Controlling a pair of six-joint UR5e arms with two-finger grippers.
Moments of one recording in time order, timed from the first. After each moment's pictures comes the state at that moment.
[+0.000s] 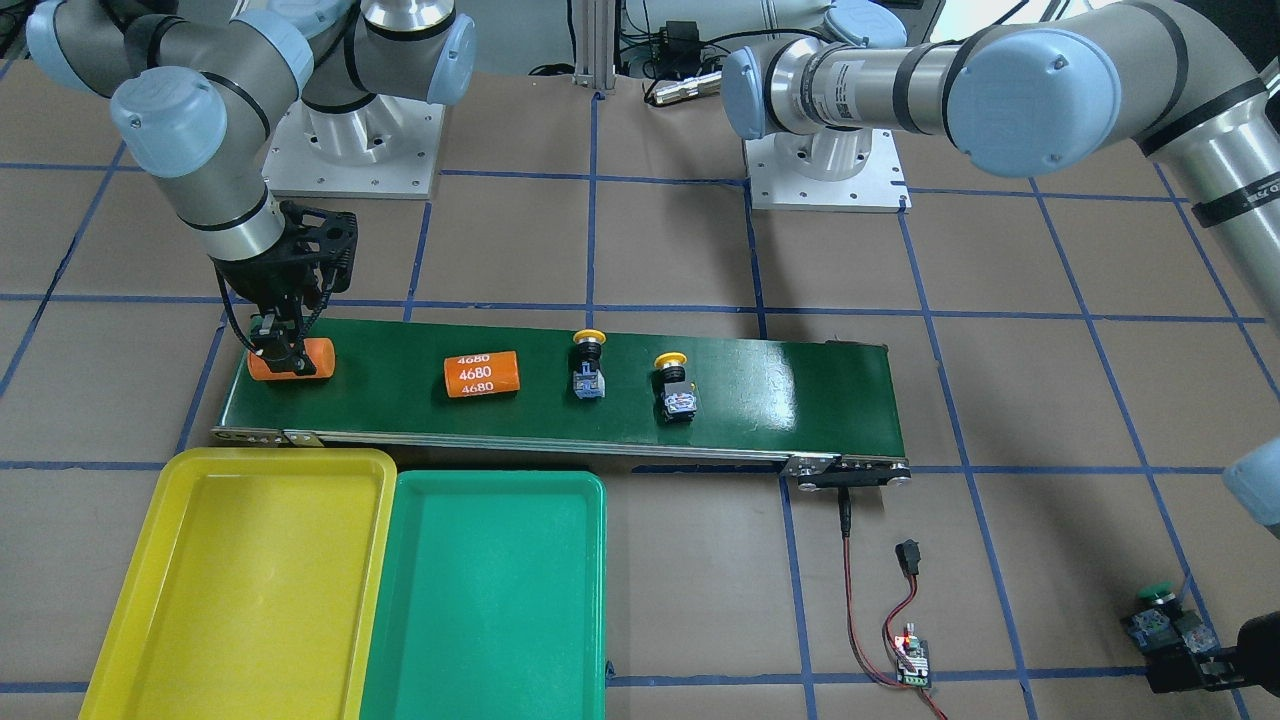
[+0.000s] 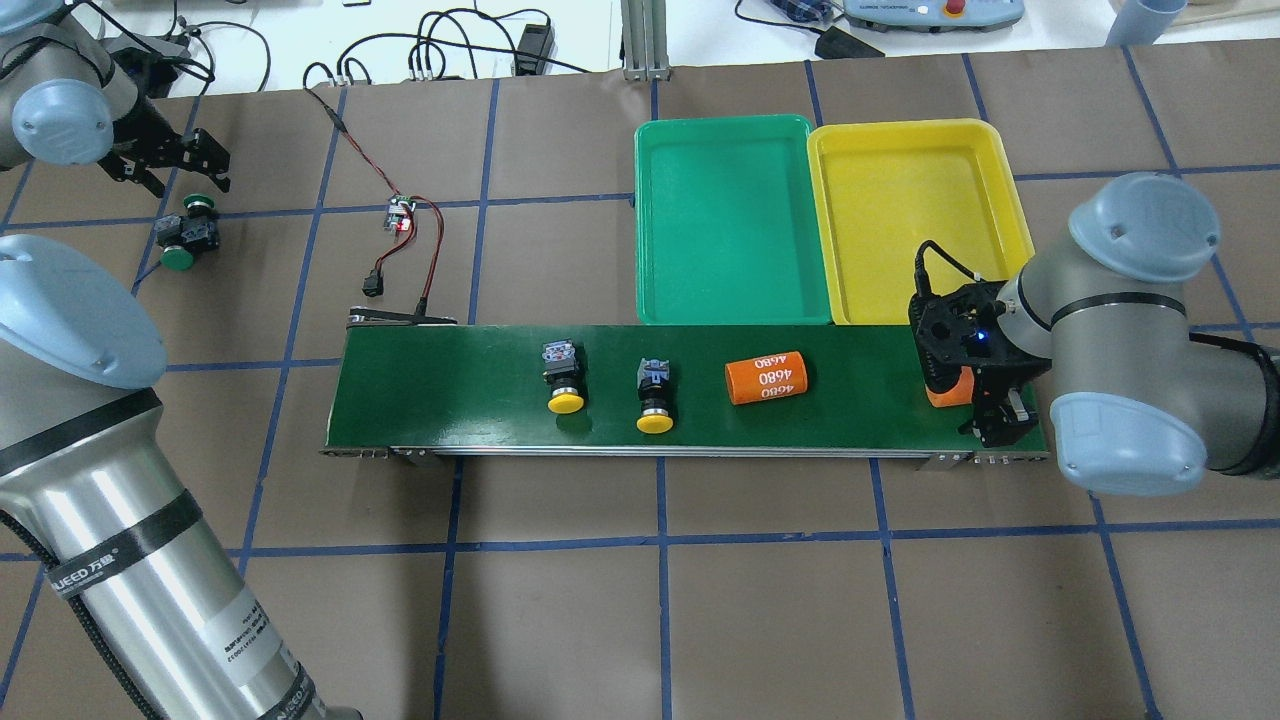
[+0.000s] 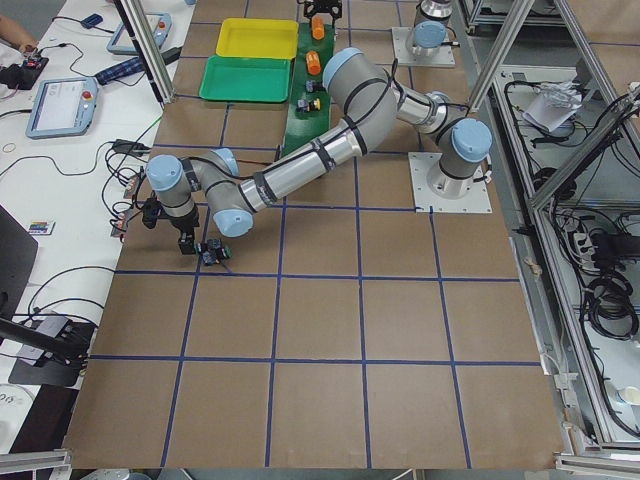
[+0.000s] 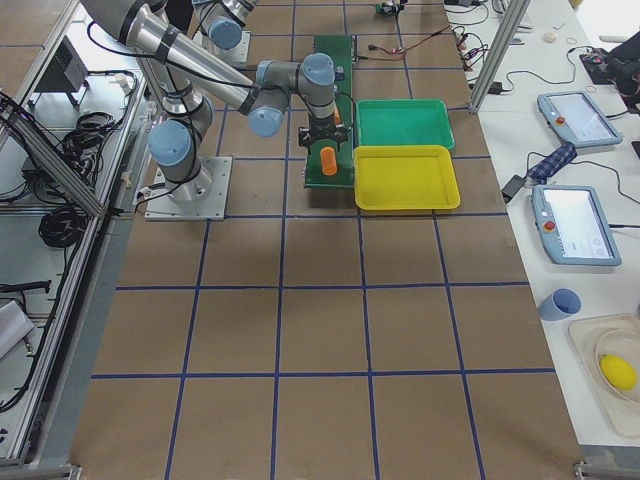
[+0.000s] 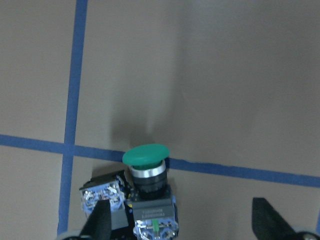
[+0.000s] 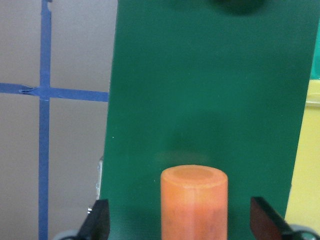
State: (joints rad) left arm -1.10 -2.53 -0.90 -1.22 1.59 0.41; right arm 1.38 -1.60 2.21 -2.23 -1.52 -1.84
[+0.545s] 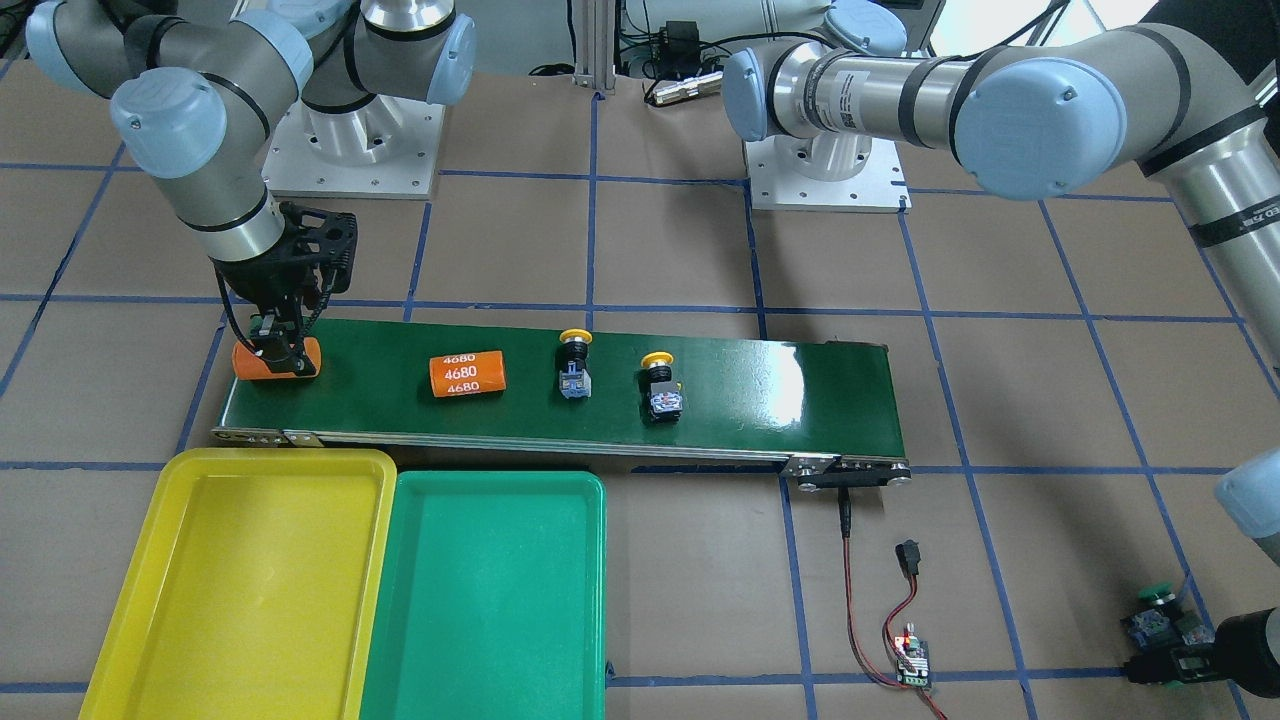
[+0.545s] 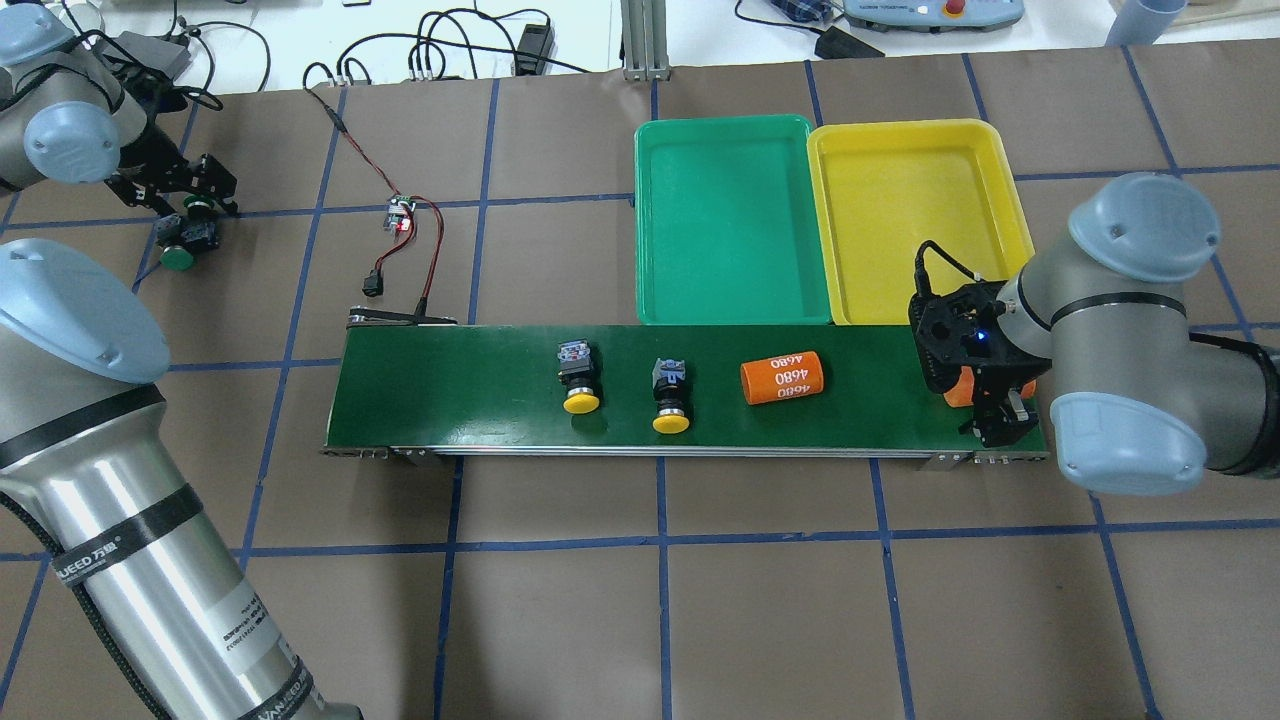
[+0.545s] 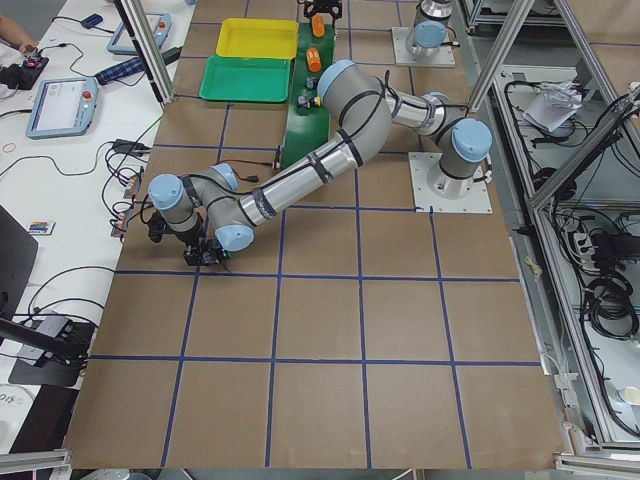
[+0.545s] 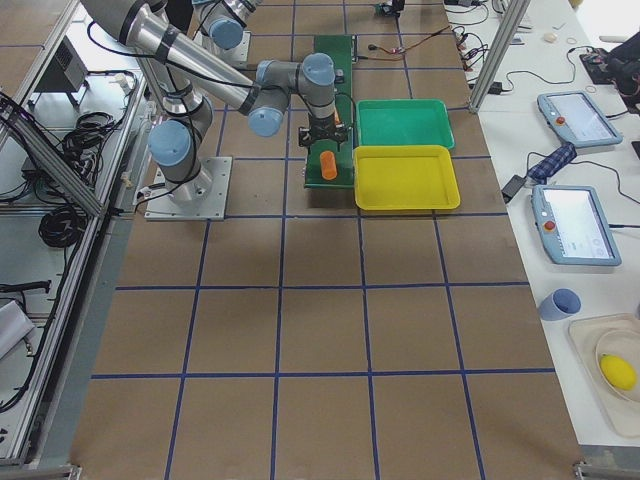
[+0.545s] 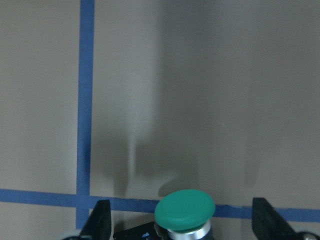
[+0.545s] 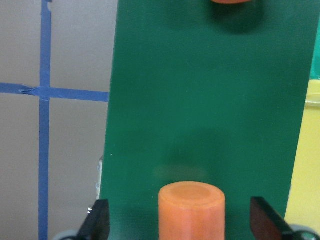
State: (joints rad) left arm -1.09 -2.56 -0.90 -1.26 1.58 0.42; right arm 1.38 -1.60 2.21 -2.23 -1.52 -1.84
